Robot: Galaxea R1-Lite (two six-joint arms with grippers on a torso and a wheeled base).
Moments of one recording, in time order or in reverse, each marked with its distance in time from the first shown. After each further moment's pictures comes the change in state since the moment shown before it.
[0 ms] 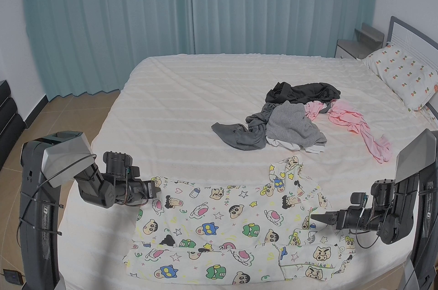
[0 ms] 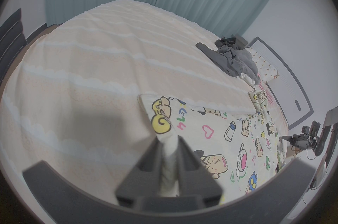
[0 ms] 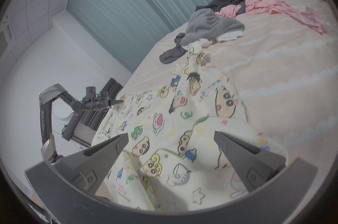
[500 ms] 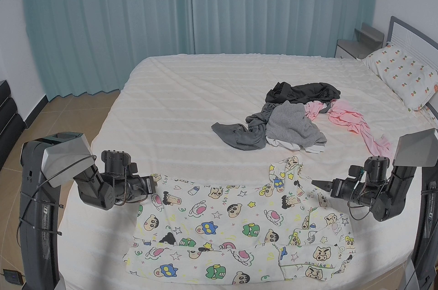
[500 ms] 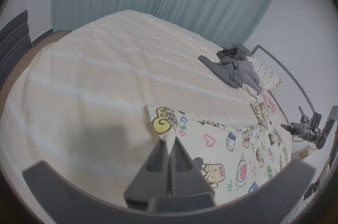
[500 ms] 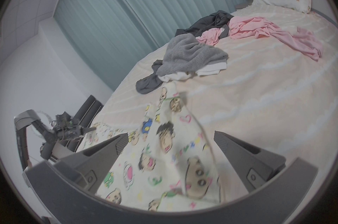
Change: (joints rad) left arm 0.005 0.000 0.032 -0.127 0.064 -0.039; right arm 0.013 -0.006 -0.391 0.262 -0.228 0.096
